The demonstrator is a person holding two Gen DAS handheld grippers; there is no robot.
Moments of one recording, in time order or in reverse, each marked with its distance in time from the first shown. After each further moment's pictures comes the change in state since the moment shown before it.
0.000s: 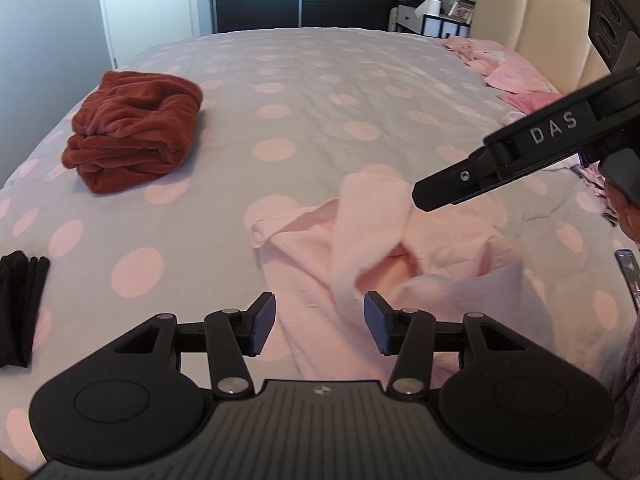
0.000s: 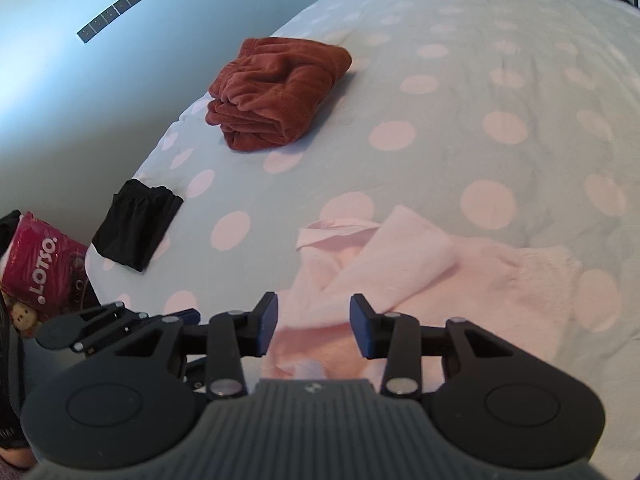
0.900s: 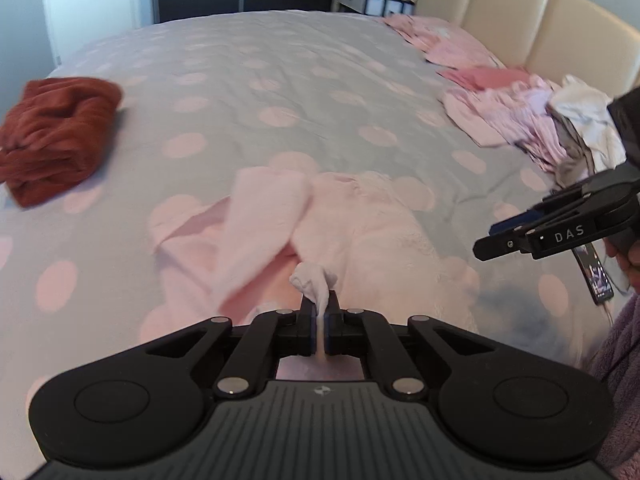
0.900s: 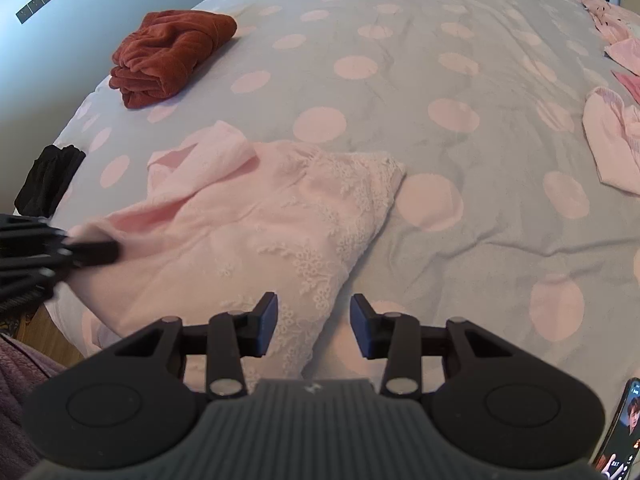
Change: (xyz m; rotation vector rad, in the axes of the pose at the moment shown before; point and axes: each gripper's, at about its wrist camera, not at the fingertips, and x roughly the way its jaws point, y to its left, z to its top) left arm 0.014 -0.045 -0.001 0.019 0.075 -0.107; right arm -0.045 -0.117 -0.084 0.029 0.078 -0.206
